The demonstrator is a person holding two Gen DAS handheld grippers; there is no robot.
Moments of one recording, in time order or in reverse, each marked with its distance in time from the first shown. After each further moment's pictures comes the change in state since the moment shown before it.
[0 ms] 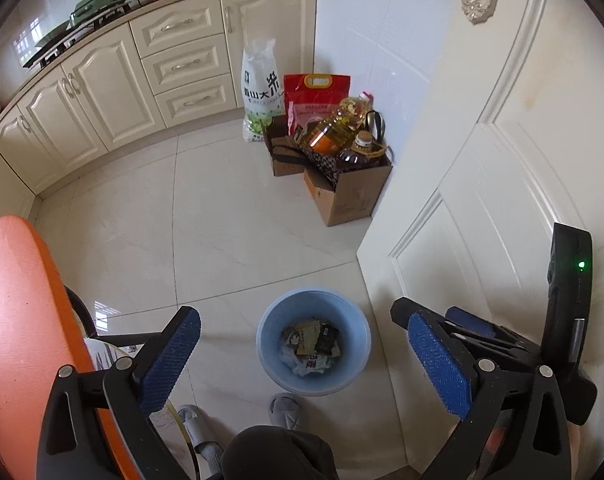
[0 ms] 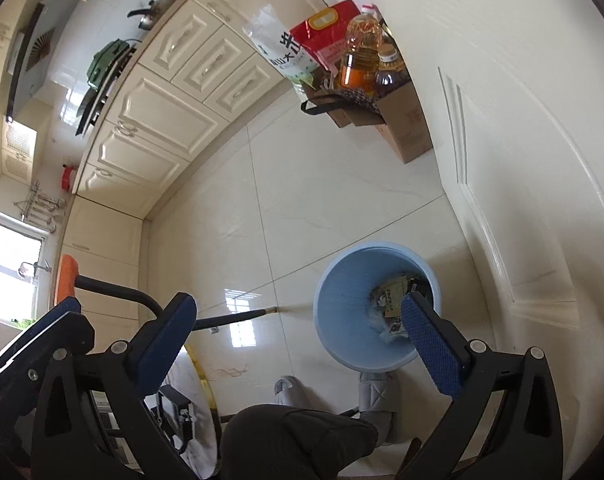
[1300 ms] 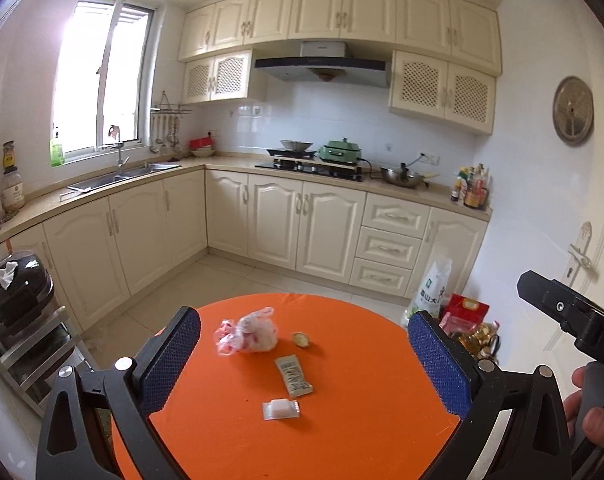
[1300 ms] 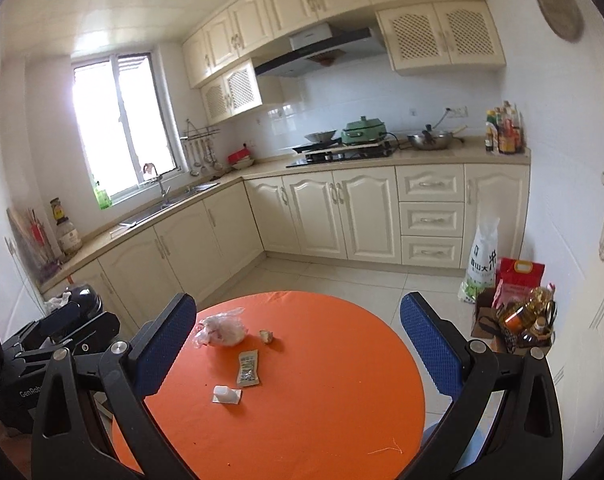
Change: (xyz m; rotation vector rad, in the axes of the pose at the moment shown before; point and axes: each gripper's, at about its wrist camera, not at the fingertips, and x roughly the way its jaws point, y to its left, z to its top) left arm -0.702 0.193 -0.429 -0.510 -0.687 0.390; right arm -0.224 0.425 -0.197 -0.841 -0.413 0.280
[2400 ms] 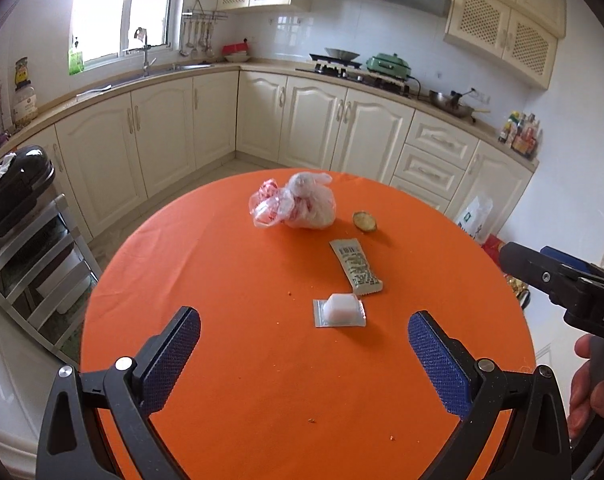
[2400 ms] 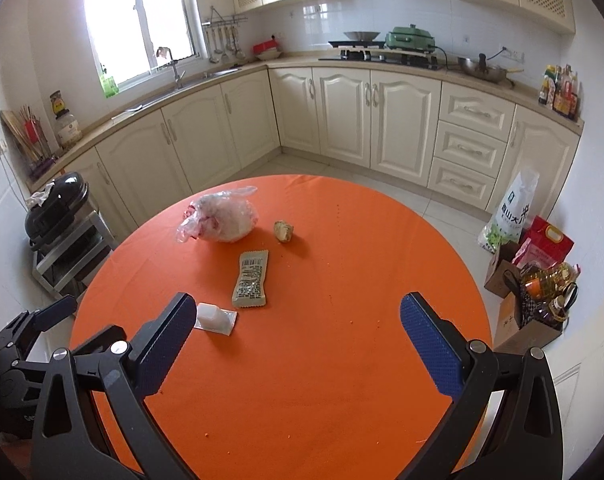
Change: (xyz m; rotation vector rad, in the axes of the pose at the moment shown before) left arm 0.074 -0.064 0.009 -0.126 0.298 0.032; right arm 0.150 0.014 -0.095 -0.130 0.391 0.043
